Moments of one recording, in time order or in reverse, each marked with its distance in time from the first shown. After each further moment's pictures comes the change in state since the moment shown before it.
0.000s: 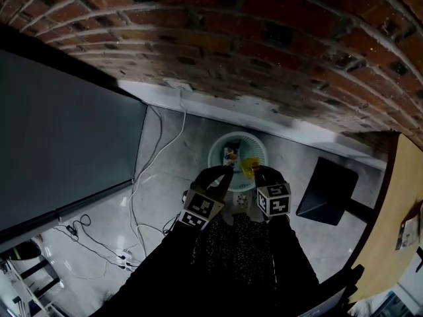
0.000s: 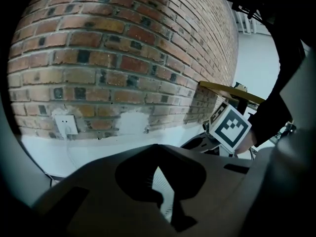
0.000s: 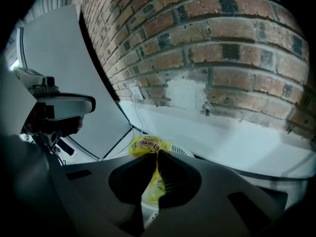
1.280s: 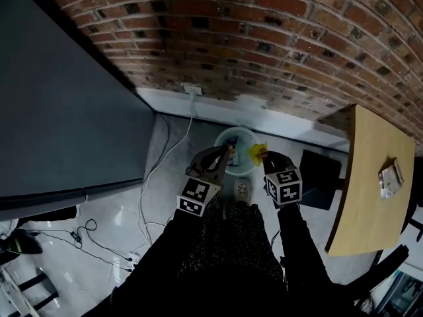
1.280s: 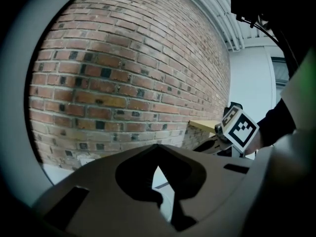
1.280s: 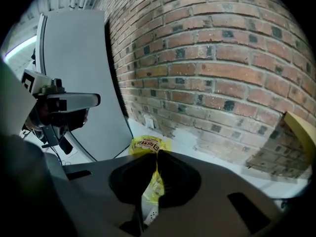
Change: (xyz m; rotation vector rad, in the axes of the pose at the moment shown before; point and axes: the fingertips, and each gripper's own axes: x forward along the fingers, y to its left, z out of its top) left arm -0.183 -0.038 0.138 0.036 -0.244 0.042; right arm -0.194 0.098 0.097 -0.143 -0.127 -0.121
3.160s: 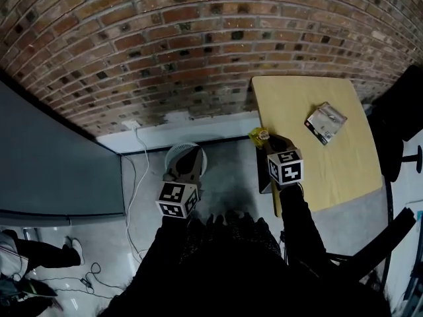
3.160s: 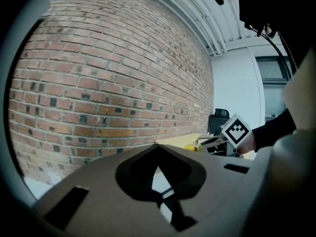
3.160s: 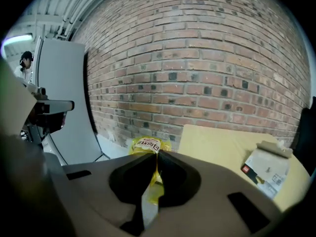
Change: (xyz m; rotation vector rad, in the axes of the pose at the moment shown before) left arm 0.027 -0.253 0.099 0.071 -0.116 -0.096; right arm -0.280 -0.214 -0.059 0.117 -0.225 -0.310
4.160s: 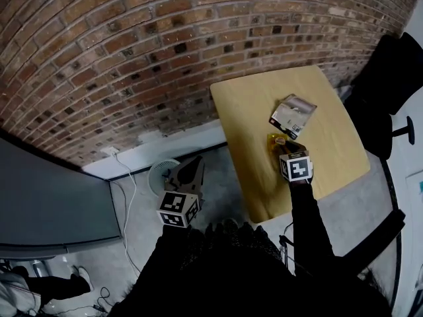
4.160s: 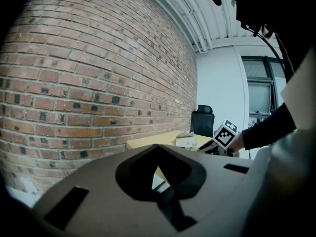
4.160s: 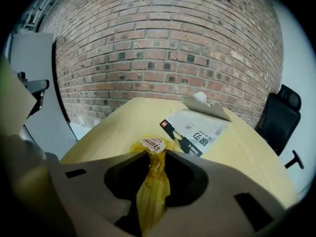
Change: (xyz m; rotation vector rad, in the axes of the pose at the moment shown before) left arm 0.070 -0.117 -0.002 0.064 0.033 -0.178; right arm -0.072 -0.176 -0.112 0.140 0.200 -0.254
